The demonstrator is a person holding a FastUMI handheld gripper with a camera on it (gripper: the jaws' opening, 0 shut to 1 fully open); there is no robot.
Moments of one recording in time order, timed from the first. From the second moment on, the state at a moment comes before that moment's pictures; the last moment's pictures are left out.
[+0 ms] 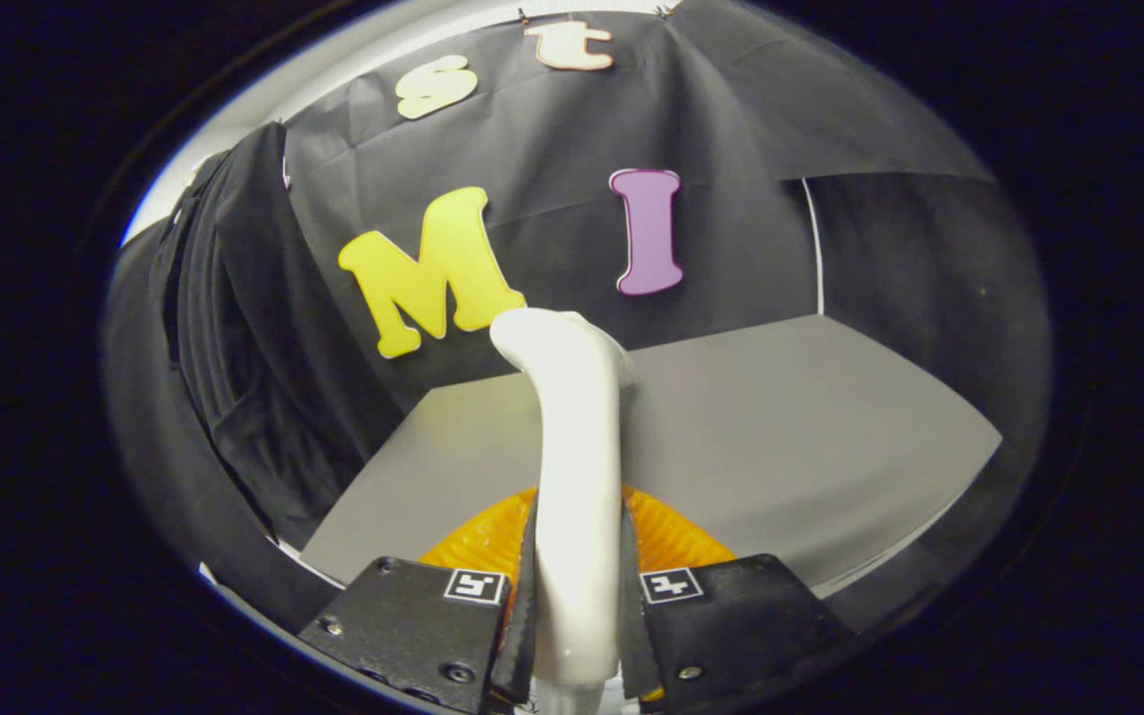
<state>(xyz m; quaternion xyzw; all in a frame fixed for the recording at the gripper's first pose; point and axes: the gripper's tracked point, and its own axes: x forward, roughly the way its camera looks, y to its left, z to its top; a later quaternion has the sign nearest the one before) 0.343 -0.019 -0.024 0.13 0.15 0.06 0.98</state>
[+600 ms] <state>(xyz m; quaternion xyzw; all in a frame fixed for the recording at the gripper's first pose) 0.218 0.096 0.167 0.08 -0.06 0.06 0.99</state>
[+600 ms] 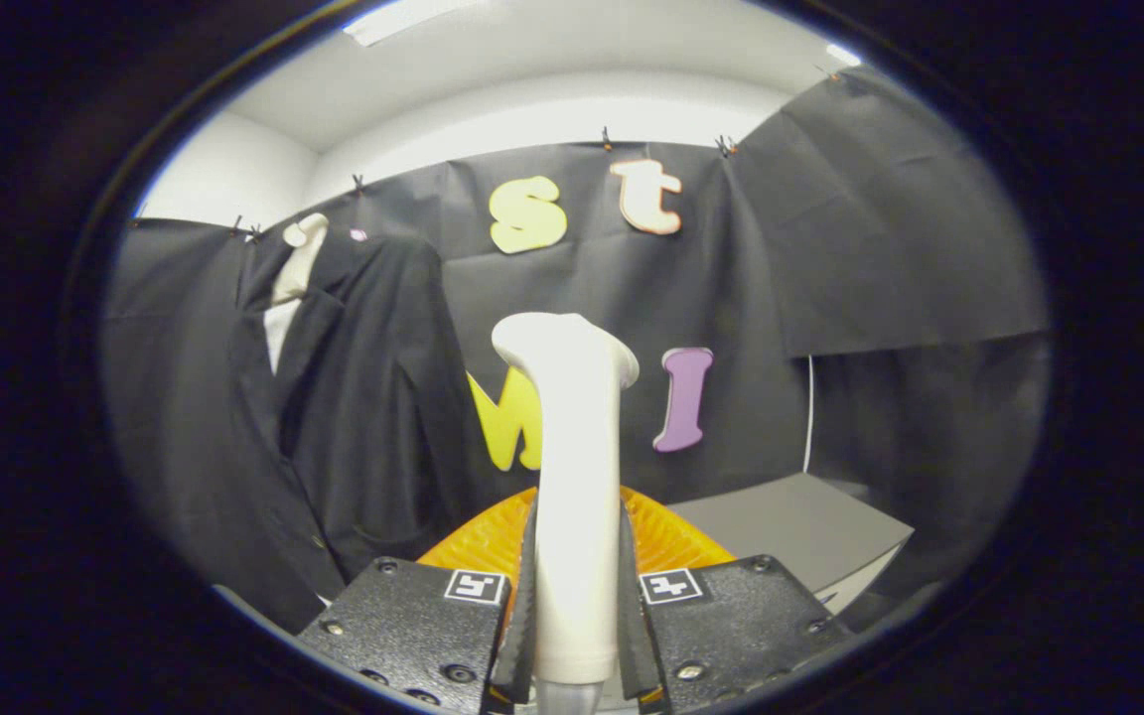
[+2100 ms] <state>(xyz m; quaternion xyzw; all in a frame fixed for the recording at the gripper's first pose) 0.226 0.307 0.221 -0.01 -0.09 0.10 0.99</state>
